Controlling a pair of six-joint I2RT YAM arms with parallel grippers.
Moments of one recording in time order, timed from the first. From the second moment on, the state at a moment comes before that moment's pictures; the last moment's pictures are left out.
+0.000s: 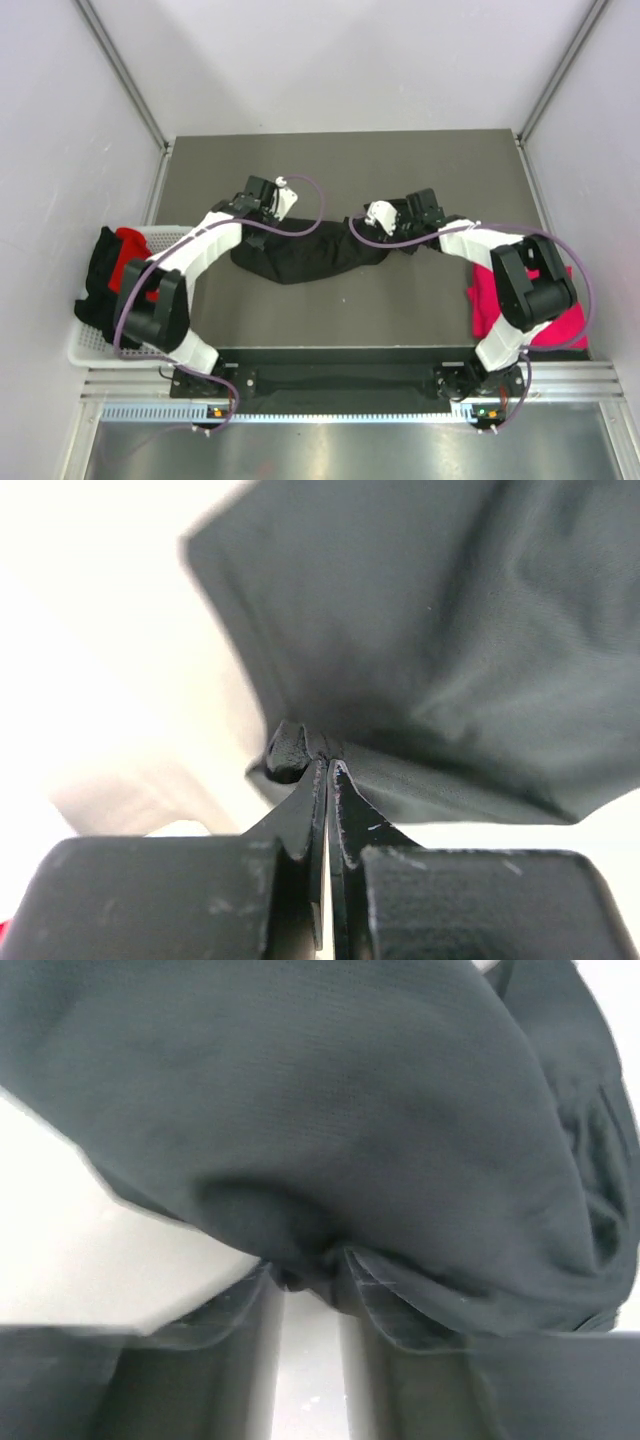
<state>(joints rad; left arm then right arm) -0.37 1.61 1.12 -0.59 -0.17 0.35 0.38 1.66 0.92 -0.19 -0.31 -0.77</state>
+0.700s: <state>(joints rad) -0.30 1.03 1.28 -0.88 0.09 0.38 0.32 0.90 1.02 -0.58 -0.28 -0.76</state>
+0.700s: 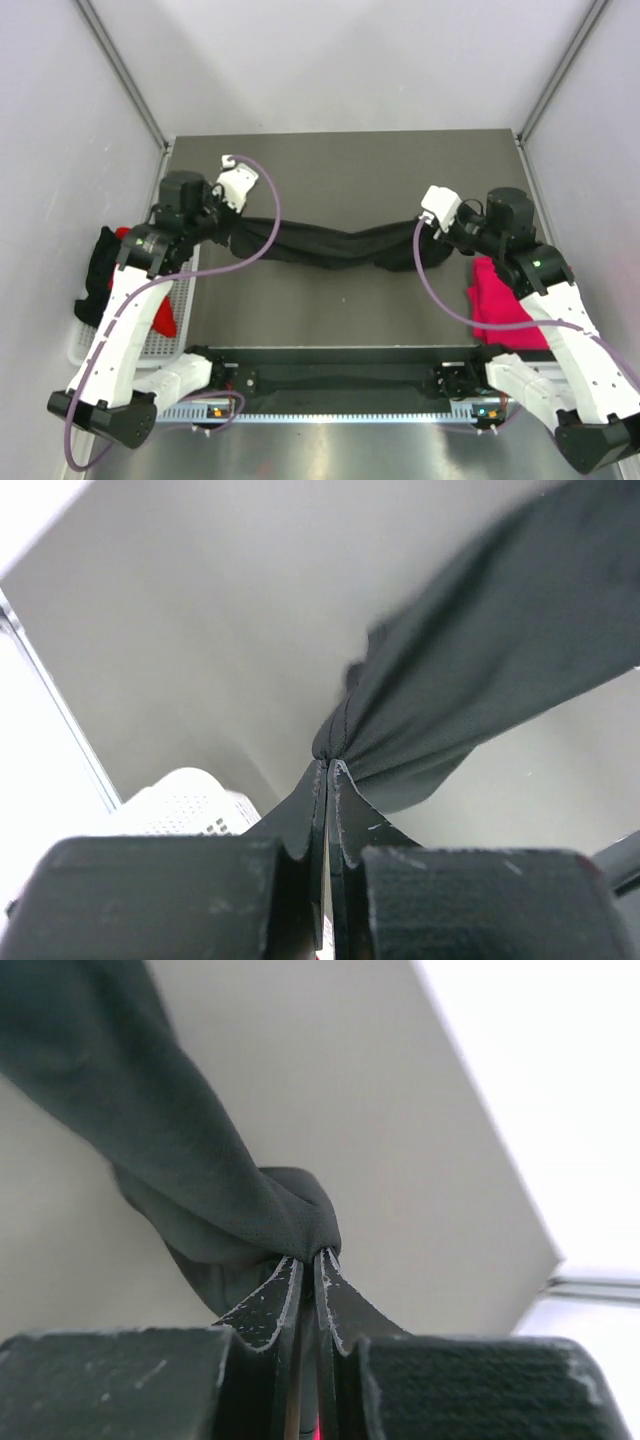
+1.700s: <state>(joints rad) -0.26 1.23 1.24 -0.39 -0.19 0.37 0.21 1.23 1.00 -0.49 -0.37 -0.88</state>
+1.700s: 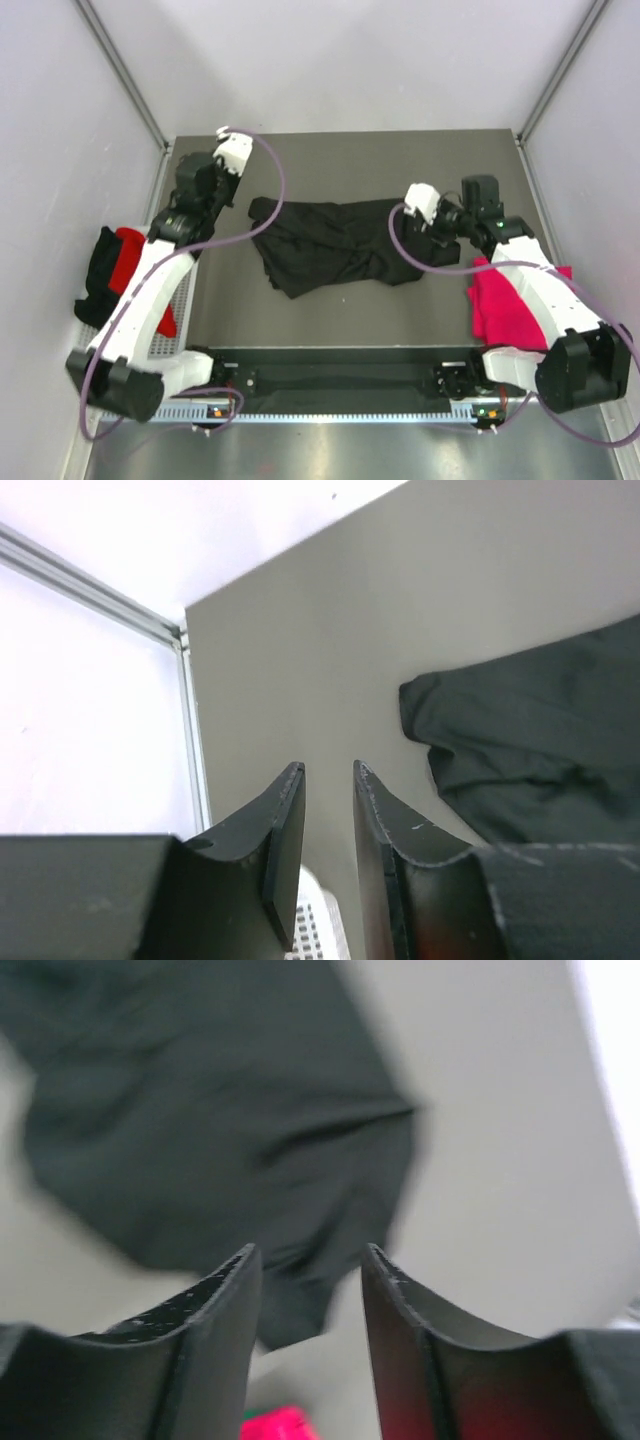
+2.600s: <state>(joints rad) -0.08 0.98 0.90 -0.46 0.04 0.26 0.37 1.35 0.58 -0.26 -0.21 -1.13</state>
